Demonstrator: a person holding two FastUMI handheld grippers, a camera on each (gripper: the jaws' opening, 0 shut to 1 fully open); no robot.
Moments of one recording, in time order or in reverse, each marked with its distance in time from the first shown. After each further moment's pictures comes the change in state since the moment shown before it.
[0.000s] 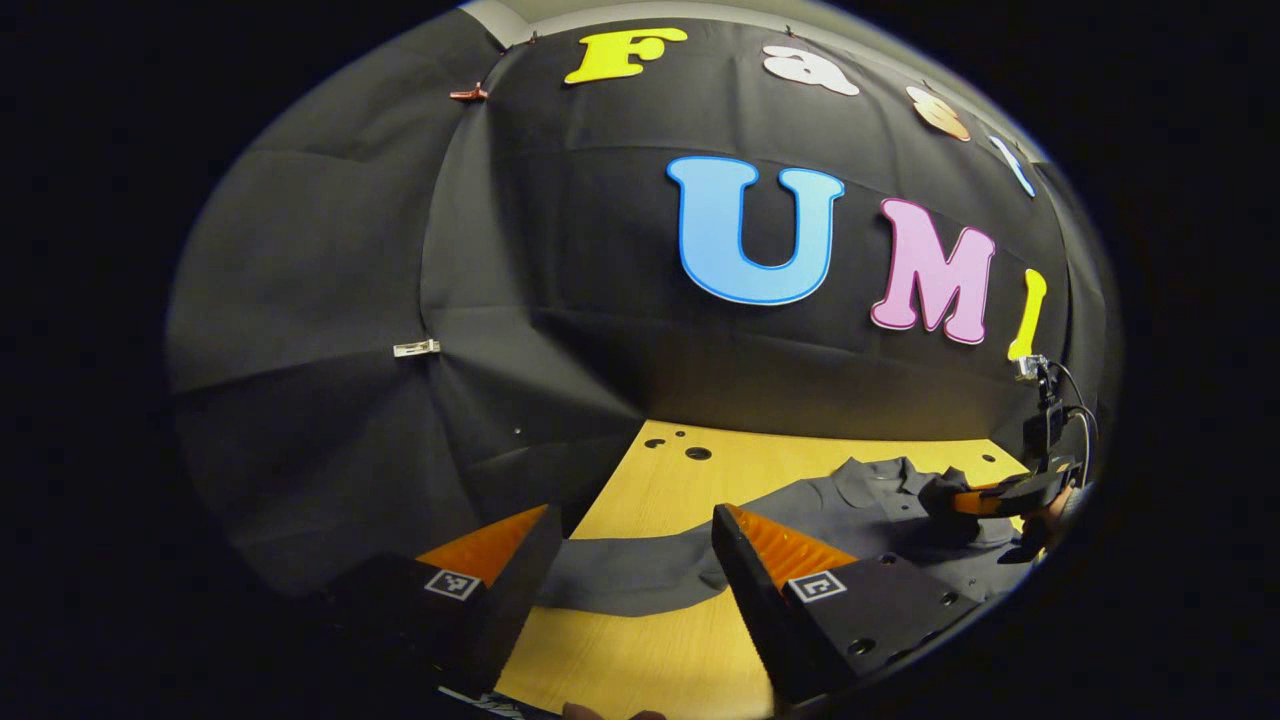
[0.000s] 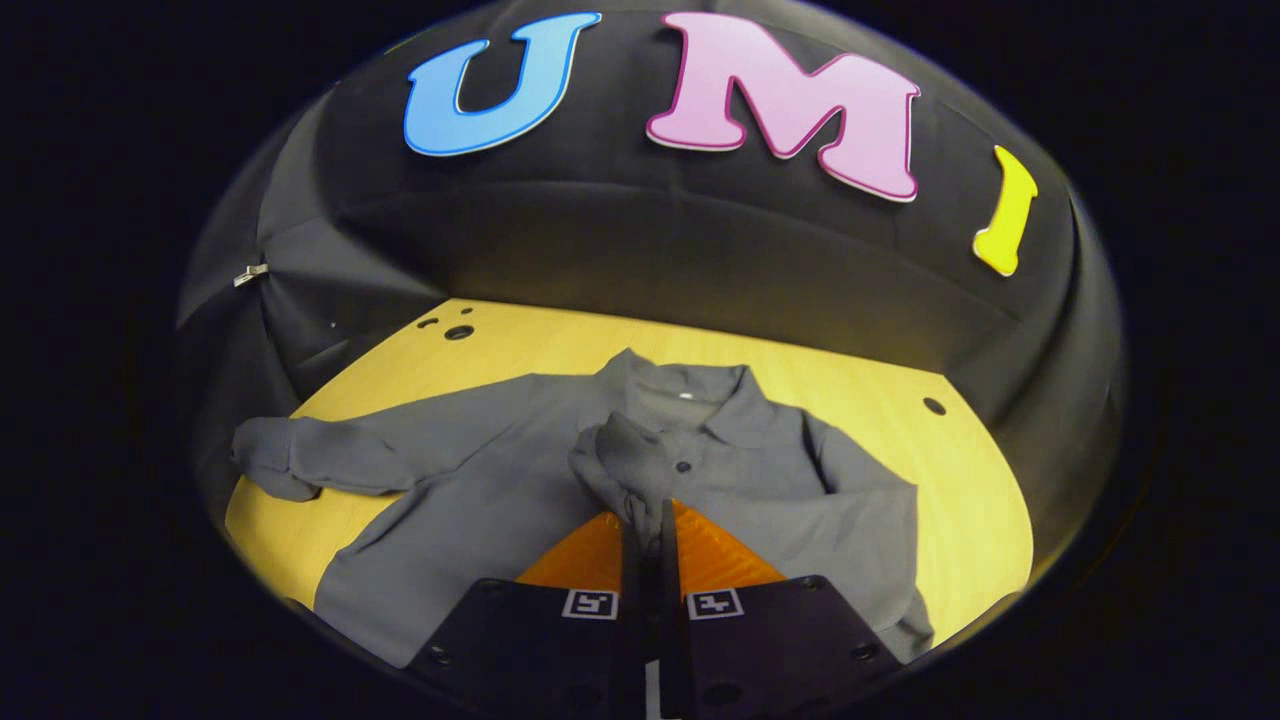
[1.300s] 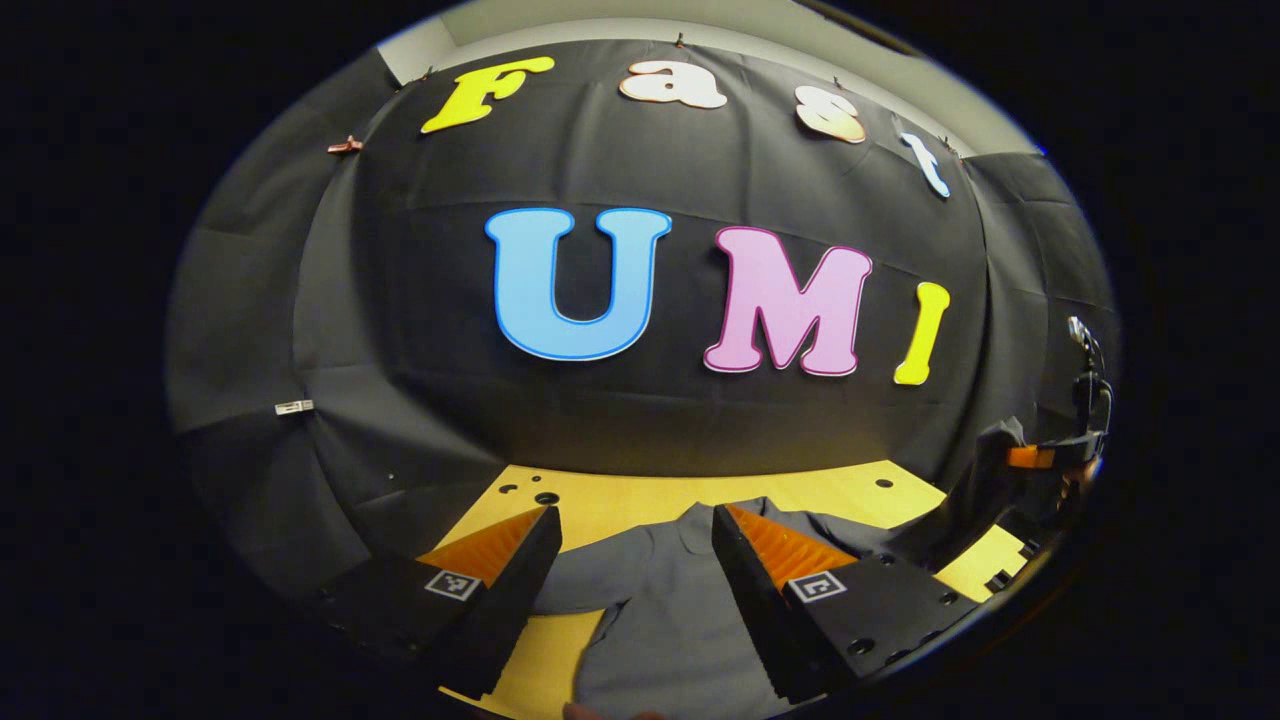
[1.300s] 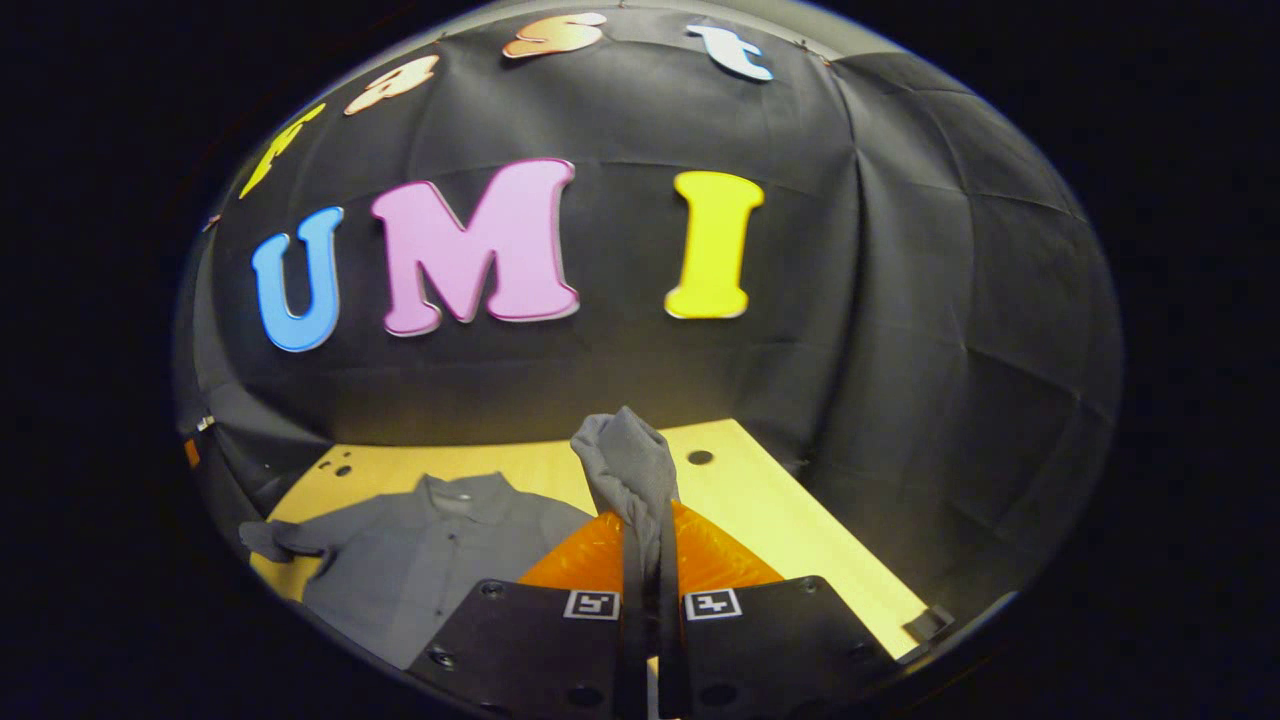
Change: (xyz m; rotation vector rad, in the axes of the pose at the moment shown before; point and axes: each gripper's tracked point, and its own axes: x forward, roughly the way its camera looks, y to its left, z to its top) left arm -0.043 -0.208 0.067 0.057 -0.096 -0.242; right arm -0.200 -0.290 0.075 0.257 -0.350 -0.256
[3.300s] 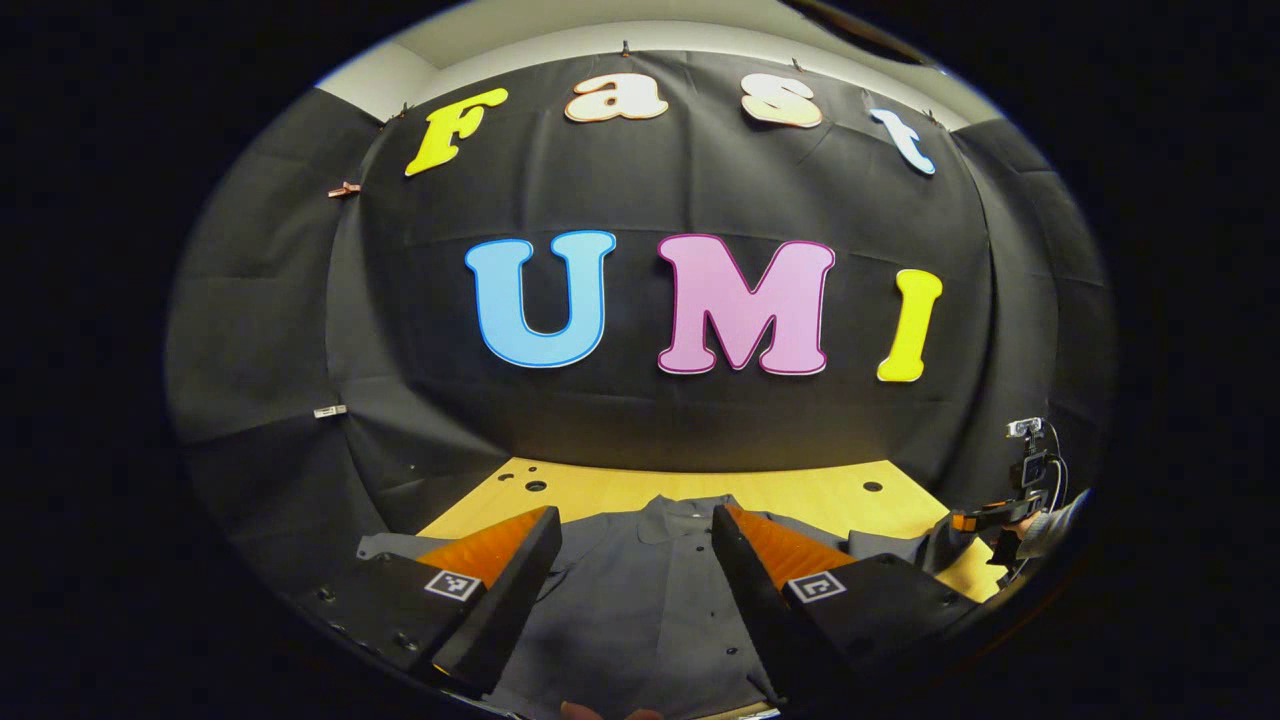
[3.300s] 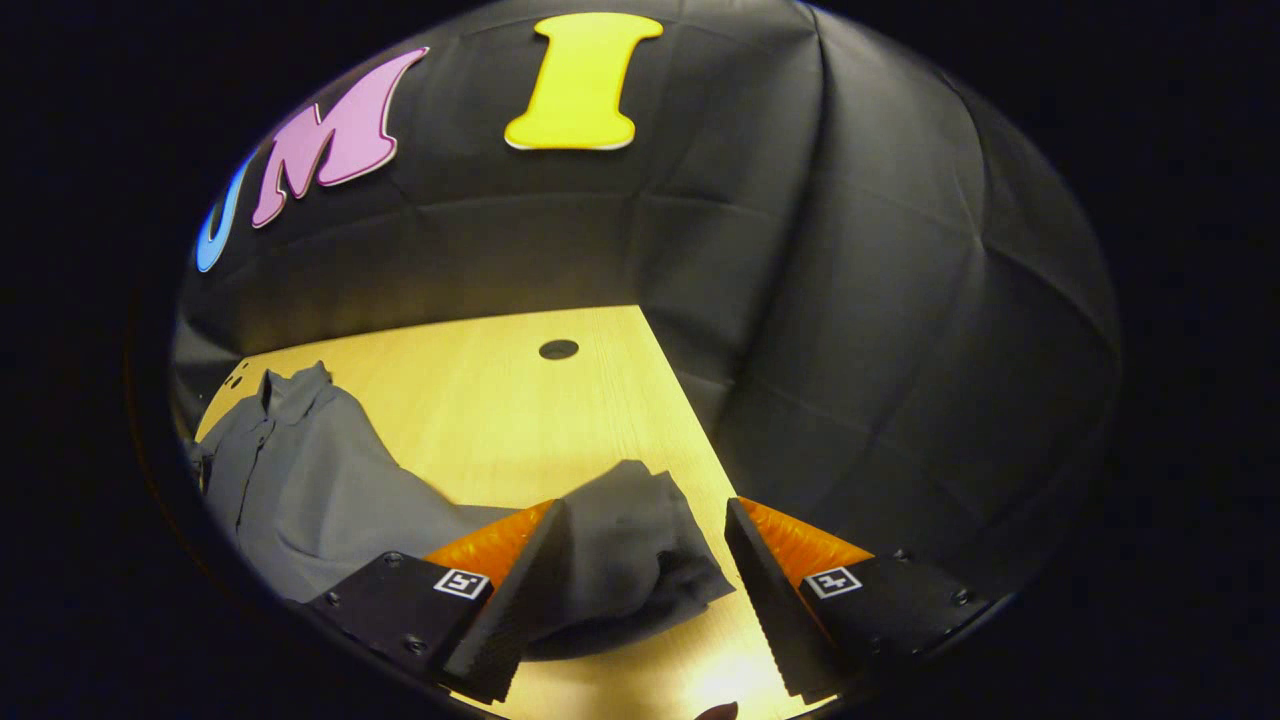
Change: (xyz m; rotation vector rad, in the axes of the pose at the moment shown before) left arm -0.053 -0.185 0.019 0.043 0.029 0.143; right arm 0.158 -0.279 -0.179 -0.062 0.360 -0.105
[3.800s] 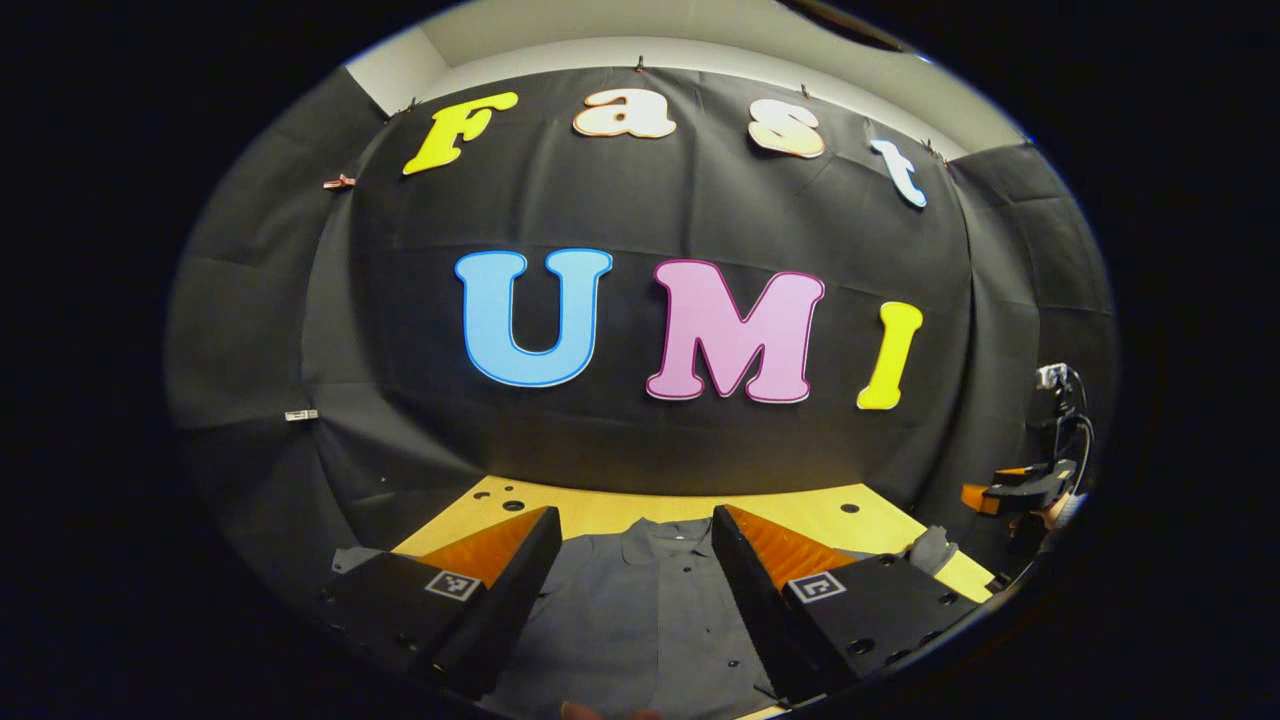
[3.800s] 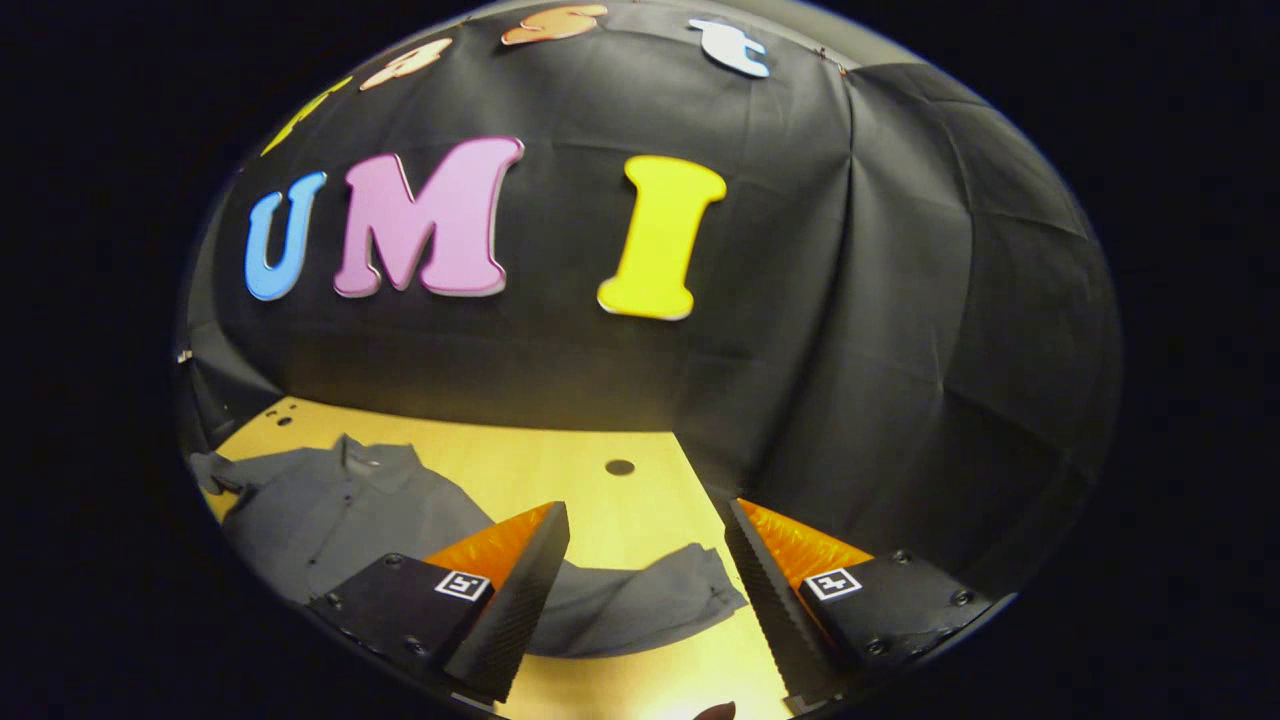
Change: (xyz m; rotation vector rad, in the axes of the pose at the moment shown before) left arm 0.010 0.022 0.012 -0.048 -0.058 -0.102; right arm -0.142 0.059 0.093 -0.091 -0.283 -0.007
